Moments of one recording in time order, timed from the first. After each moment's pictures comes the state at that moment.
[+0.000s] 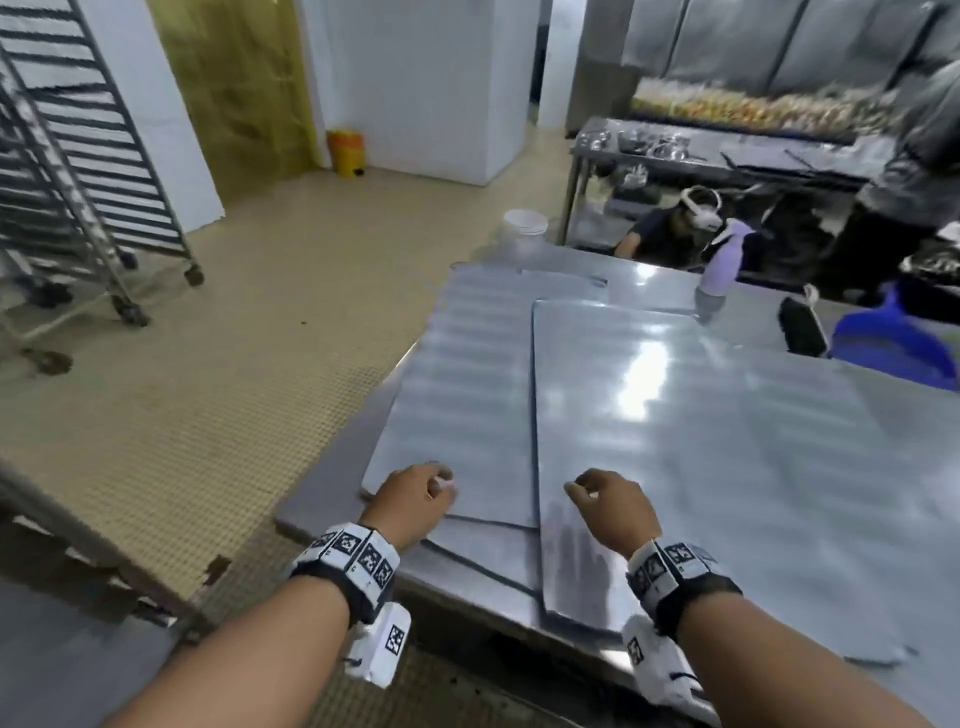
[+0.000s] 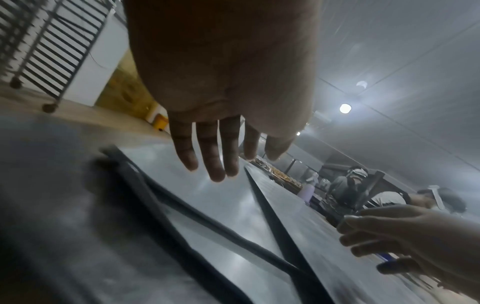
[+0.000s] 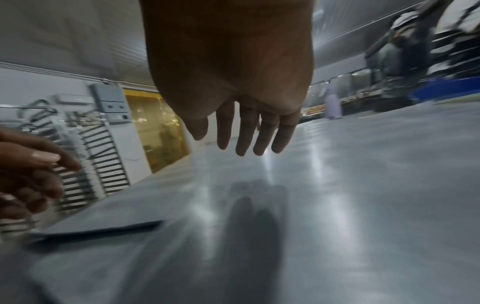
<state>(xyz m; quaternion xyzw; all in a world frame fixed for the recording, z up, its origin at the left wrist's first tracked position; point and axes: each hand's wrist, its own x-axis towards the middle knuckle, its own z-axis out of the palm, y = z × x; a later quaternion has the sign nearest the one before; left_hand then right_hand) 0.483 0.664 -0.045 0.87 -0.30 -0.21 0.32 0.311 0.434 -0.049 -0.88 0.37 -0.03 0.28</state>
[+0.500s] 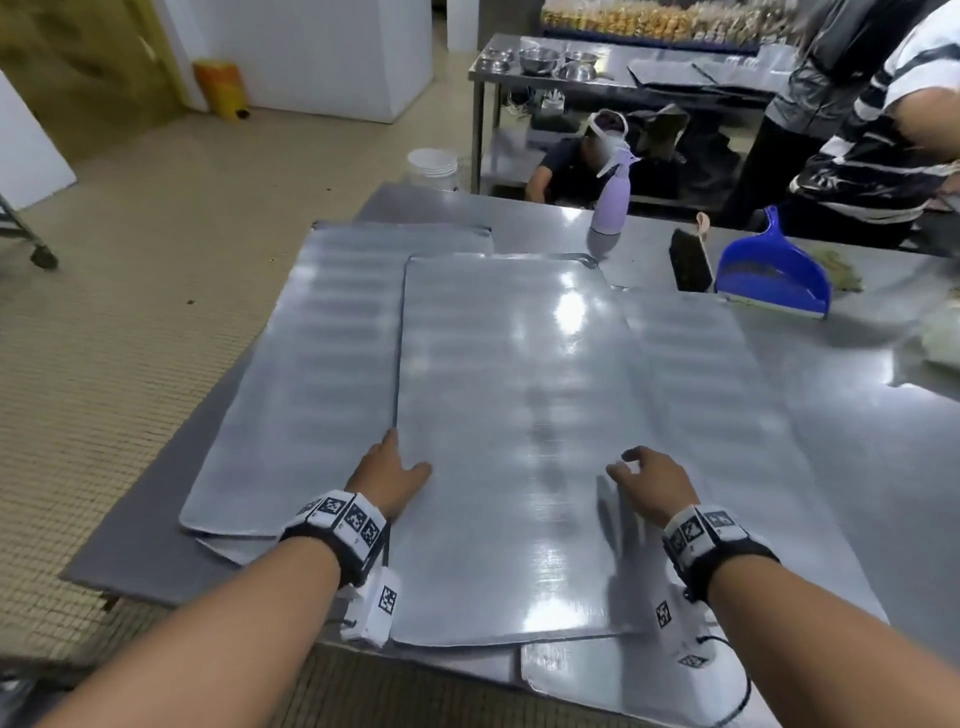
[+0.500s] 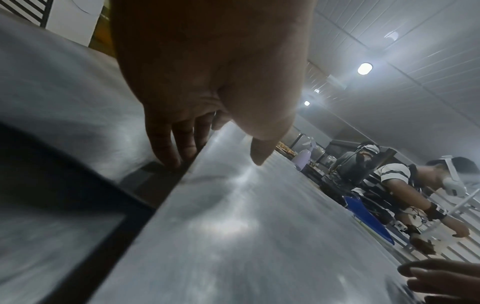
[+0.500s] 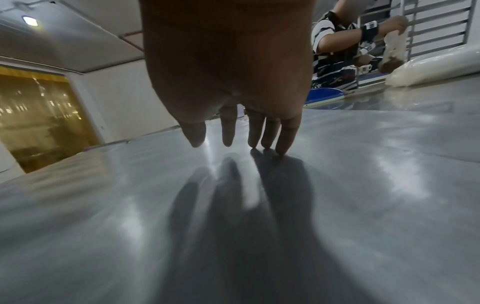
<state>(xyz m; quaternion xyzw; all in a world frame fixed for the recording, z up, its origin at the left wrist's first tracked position) 0.443 0.467 -0.100 0.89 -0.26 -0.29 0.25 0.174 0.221 -0.090 -0.80 0.53 0.00 0.29</state>
